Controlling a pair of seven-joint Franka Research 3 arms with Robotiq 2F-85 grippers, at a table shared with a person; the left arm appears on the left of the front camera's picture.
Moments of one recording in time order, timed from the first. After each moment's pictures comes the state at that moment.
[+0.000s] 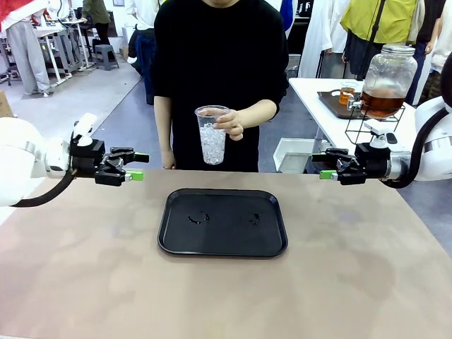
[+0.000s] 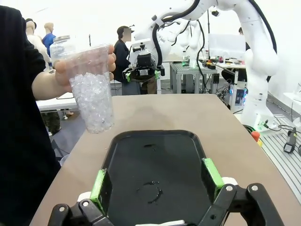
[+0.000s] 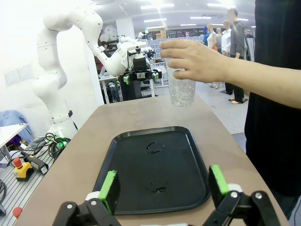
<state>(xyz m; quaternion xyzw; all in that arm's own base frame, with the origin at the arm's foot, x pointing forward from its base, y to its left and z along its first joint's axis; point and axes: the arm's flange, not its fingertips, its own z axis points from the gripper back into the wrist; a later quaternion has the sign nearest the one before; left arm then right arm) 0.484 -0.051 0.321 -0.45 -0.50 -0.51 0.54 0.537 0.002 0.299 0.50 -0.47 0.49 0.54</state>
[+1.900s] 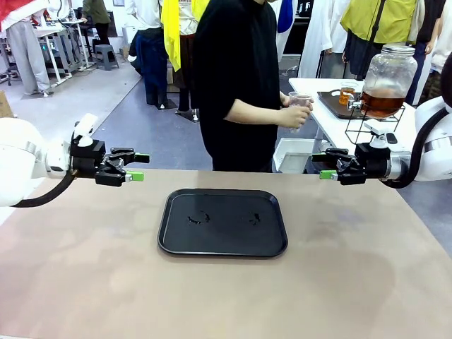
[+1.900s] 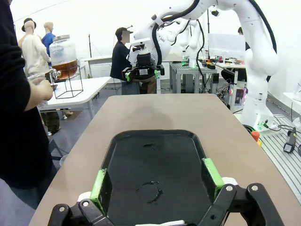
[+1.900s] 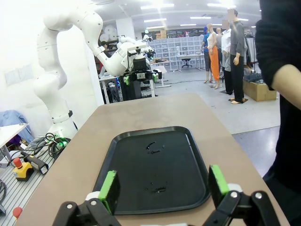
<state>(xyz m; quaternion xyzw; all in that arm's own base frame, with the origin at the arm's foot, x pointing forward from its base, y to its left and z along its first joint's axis) 0.484 -0.052 0.320 -0.46 -0.50 -0.51 0.54 0.537 0.002 0.299 0.50 -0.47 0.49 0.54</state>
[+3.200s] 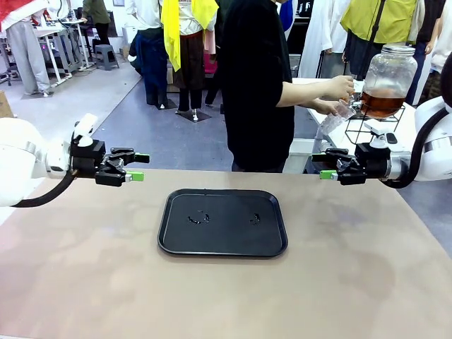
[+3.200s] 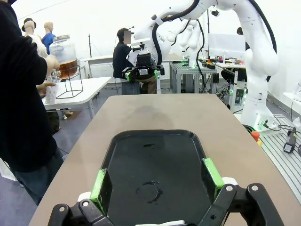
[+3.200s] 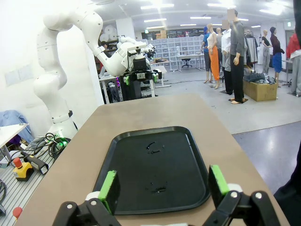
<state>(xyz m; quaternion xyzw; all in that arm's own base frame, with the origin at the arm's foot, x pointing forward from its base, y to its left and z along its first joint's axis) 0.484 -0.052 0.320 -0.46 -0.50 -0.51 0.54 0.537 0.002 0.299 0.50 -0.47 0.49 0.54</state>
